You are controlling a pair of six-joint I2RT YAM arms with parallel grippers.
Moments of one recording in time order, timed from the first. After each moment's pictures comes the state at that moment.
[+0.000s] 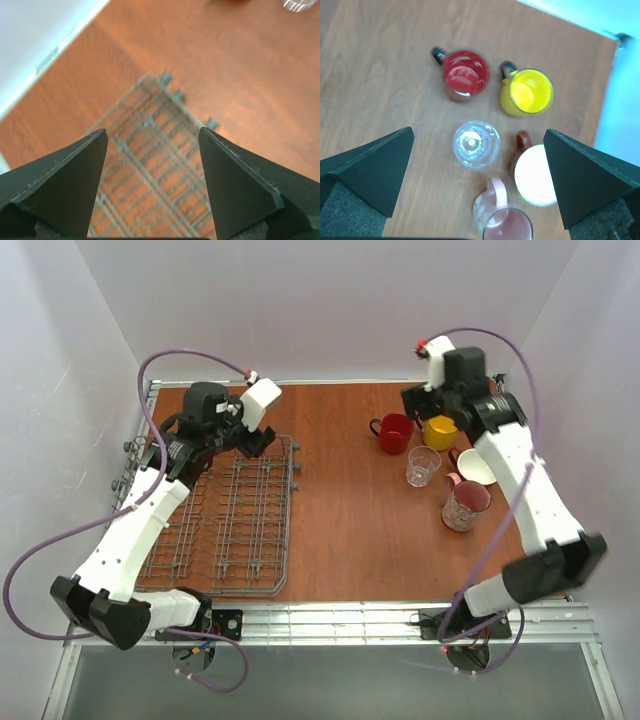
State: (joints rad) left arm -0.43 1.26 1.46 -0.71 0.15 0.40; right arm 0.33 1.53 1.70 -0.81 0.09 -0.18
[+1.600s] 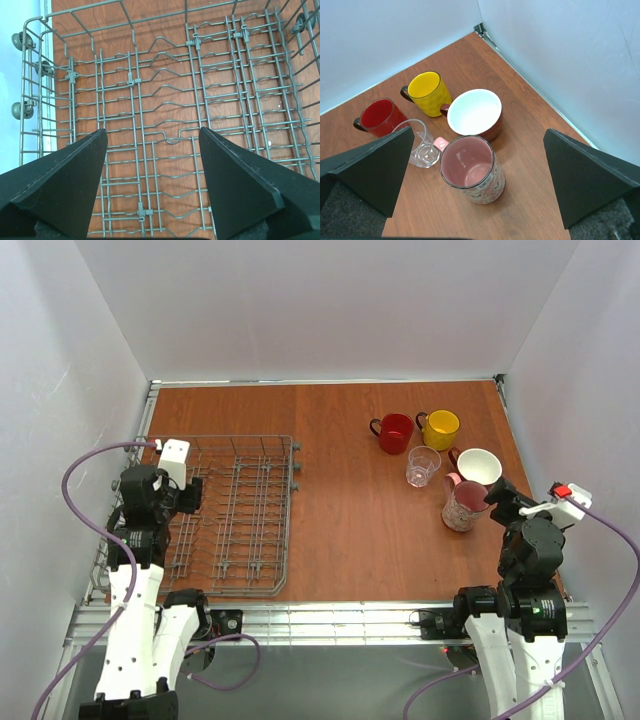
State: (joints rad) left arm 0.07 0.69 0.84 -0.67 0.07 0.26; right arm 0.05 0.23 0.66 -0.55 0.43 0.30
